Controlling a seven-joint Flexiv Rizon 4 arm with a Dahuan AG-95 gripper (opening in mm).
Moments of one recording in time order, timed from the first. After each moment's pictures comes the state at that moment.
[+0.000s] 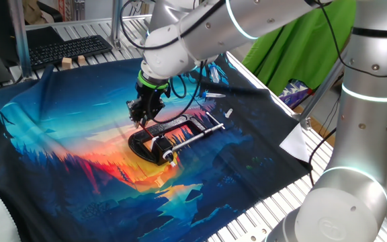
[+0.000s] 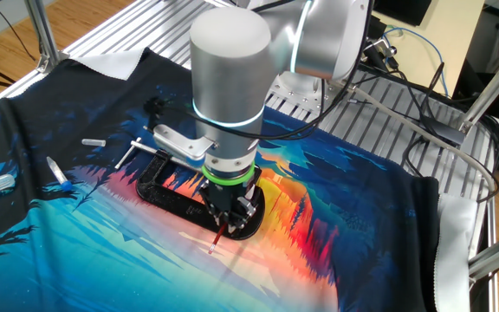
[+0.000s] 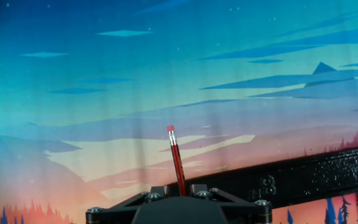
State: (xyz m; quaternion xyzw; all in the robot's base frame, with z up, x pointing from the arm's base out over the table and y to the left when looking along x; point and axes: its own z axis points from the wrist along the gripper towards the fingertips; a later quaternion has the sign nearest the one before) arm 0.574 0.074 0.045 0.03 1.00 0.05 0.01
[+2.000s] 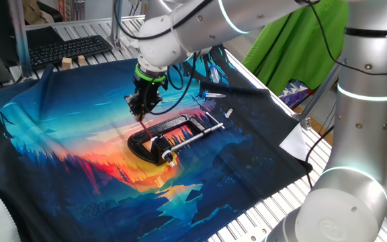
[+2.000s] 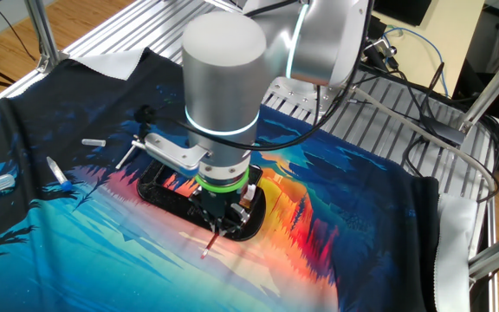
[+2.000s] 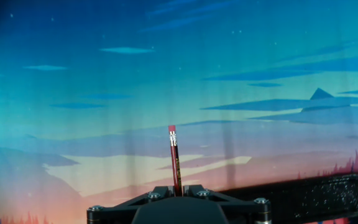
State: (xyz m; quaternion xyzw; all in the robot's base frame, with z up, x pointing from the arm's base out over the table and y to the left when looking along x) arm 0.597 0.067 0.054 0.02 1.00 0.04 0.02
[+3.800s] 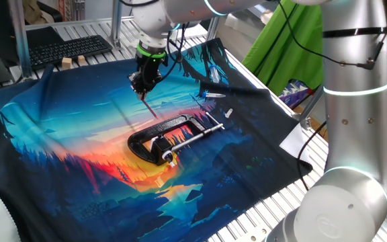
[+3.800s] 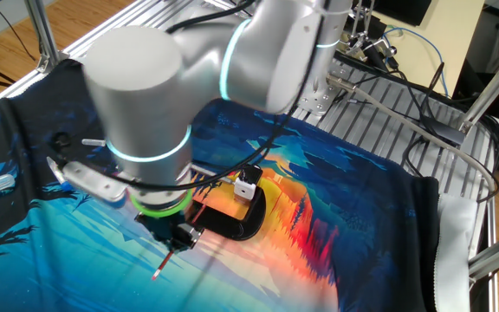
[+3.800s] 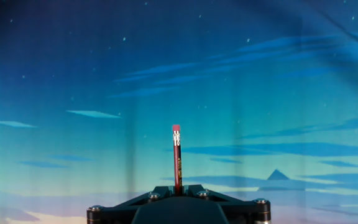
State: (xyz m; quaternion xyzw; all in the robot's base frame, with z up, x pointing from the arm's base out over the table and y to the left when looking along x) arm 0.681 0.015 0.058 -0.03 1.00 0.04 0.00
